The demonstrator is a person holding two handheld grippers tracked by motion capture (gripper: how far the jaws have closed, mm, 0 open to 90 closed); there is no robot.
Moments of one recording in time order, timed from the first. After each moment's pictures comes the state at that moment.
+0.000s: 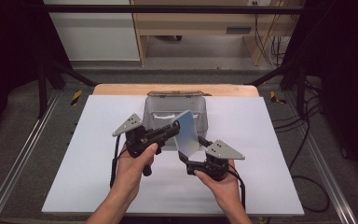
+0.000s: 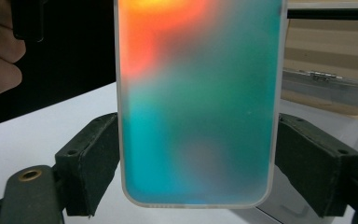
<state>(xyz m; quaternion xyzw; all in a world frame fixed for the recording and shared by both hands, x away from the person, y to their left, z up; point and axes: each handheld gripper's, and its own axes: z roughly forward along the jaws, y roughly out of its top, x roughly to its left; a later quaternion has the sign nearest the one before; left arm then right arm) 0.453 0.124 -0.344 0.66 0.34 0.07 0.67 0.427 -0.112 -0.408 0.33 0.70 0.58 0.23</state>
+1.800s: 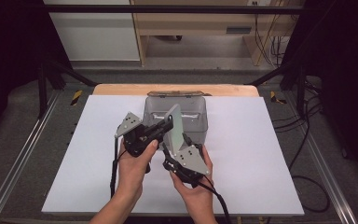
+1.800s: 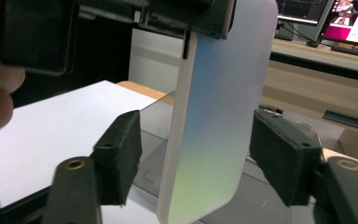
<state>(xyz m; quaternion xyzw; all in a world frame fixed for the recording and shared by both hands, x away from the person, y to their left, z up) 0.449 0.123 -0.337 0.65 0.38 0.16 0.64 0.402 -0.037 -0.389 0.36 0.66 0.52 0.40</state>
